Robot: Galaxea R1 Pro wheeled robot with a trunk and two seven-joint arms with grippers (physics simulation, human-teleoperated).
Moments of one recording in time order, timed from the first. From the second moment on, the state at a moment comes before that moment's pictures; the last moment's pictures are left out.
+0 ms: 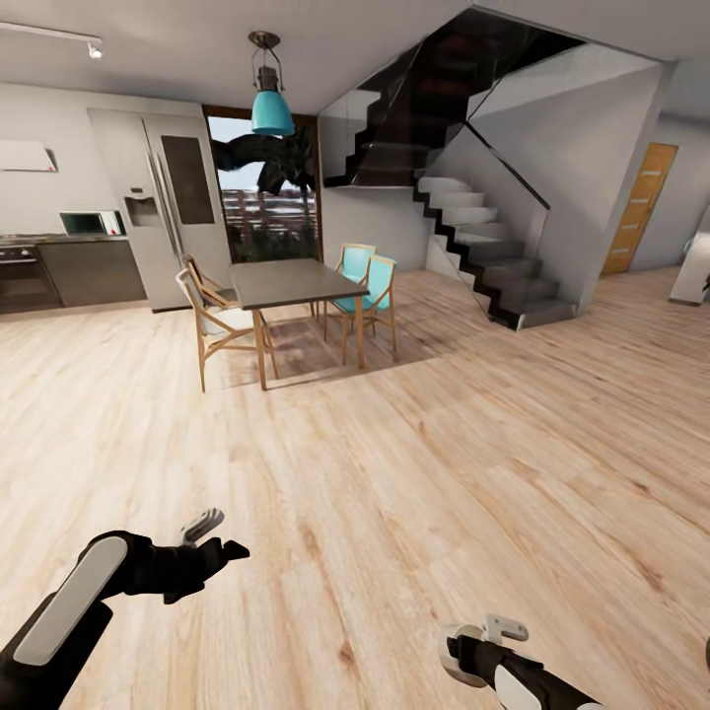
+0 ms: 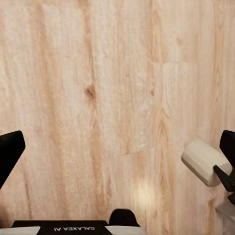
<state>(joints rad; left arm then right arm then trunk) -0.35 0.31 -0.12 -1.43 1.51 0.98 0.74 -0.54 -0.09 0.78 -0.24 -1.02 0.04 -0.07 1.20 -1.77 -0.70</state>
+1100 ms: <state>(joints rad) -0.35 0.31 -0.10 -1.43 1.50 0.98 0.74 -0.54 -0.09 0.78 -0.23 -1.02 0.04 -0.07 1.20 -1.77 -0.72</state>
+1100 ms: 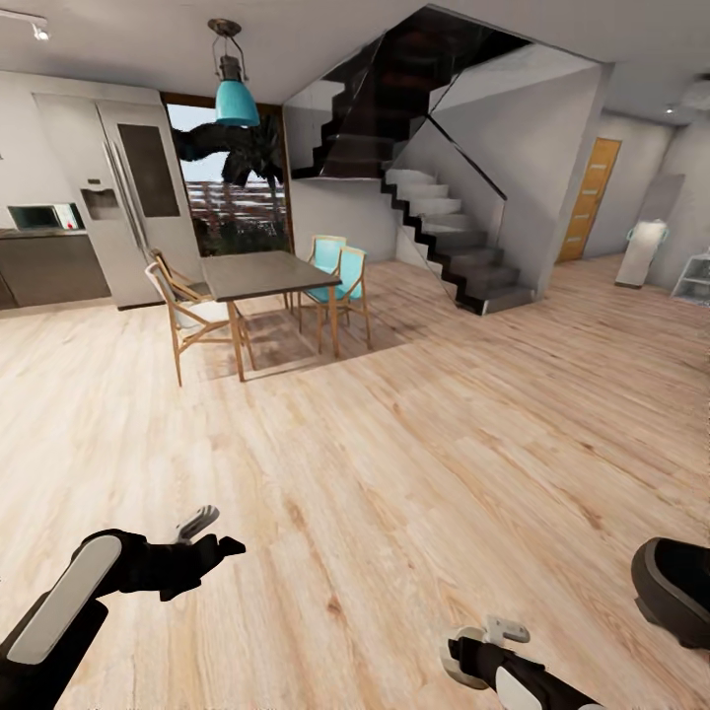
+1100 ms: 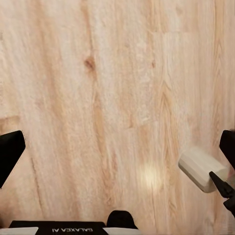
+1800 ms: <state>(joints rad) -0.35 0.31 -0.10 -1.43 1.50 0.98 0.74 -0.54 -0.09 0.78 -0.24 -1.02 0.04 -0.07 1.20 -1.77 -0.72</state>
